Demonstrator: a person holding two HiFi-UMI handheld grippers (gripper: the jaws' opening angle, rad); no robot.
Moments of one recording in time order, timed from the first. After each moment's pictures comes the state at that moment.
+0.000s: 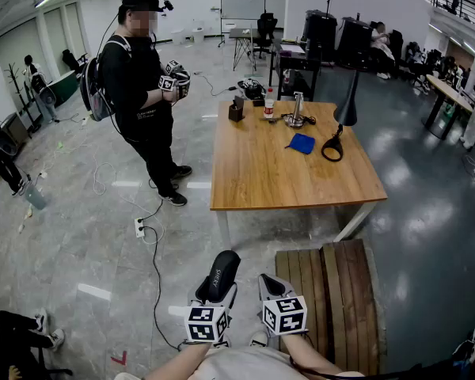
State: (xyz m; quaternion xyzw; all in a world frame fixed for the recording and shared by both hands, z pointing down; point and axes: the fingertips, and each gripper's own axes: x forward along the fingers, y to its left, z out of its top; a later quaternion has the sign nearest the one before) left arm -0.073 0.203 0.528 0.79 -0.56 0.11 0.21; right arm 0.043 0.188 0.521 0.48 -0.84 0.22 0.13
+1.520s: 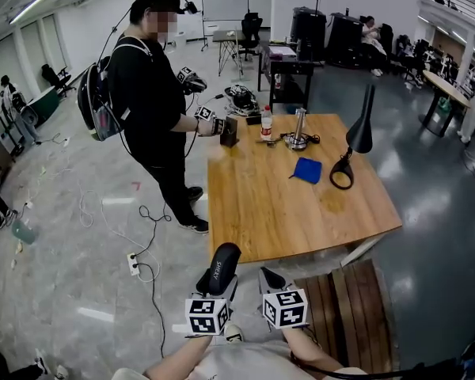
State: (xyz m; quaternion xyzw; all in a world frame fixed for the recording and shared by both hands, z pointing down) left arm -0.102 -0.099 0.533 0.82 -0.53 0.12 0.20; right arm 0.012 -0.100 0.523 0.52 -0.82 0.21 0.12
